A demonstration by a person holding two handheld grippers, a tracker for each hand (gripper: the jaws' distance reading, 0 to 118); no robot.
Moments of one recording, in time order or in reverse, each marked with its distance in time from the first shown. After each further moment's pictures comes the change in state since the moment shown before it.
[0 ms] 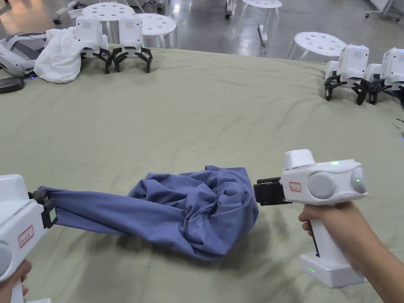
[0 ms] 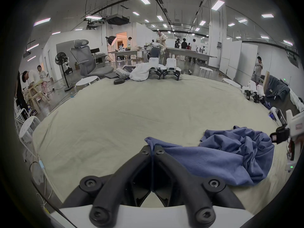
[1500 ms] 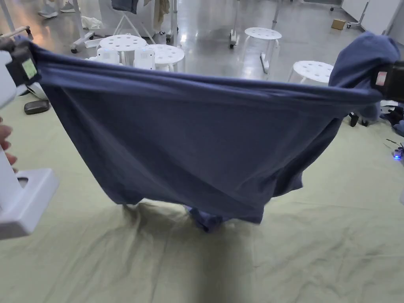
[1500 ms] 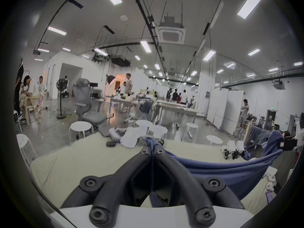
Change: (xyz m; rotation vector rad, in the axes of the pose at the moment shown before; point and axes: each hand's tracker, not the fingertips) left arm -0.007 0.175 0.165 0.542 -0.140 0.103; right arm 0.049 0.040 0.342 0.651 -0.029 -0.050
